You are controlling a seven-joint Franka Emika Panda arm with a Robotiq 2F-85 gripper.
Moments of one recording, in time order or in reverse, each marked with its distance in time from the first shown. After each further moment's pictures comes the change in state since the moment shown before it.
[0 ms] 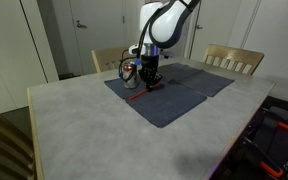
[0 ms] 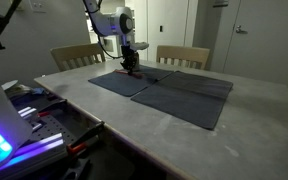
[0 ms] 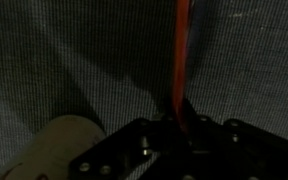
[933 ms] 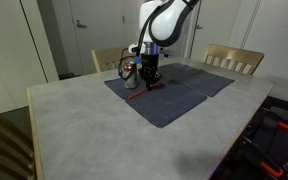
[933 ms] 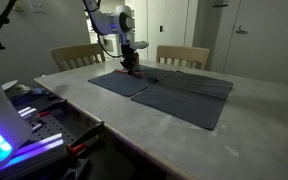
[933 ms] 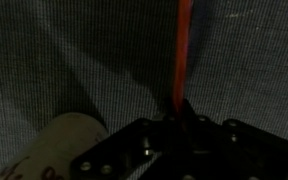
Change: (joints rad) arm 0.003 -0.012 0.000 -0.001 0.000 -0.014 0.000
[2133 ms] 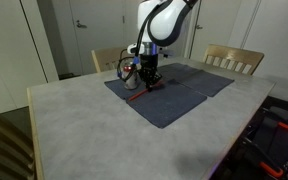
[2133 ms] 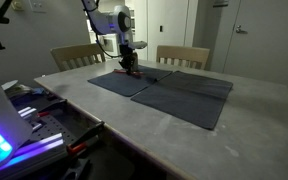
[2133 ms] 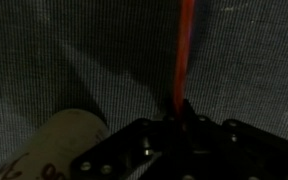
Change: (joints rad) arm 0.014 -0.003 0.001 0.000 0.000 -0.023 0.000
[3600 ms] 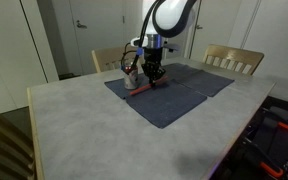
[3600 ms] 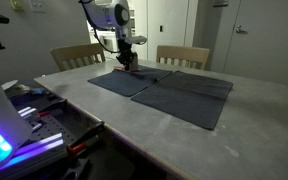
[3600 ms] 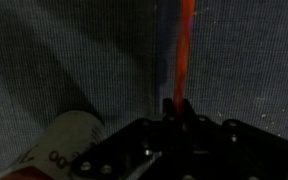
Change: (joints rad) arm -0.007 -0.101 0.000 -0.087 0.037 0.001 0.076
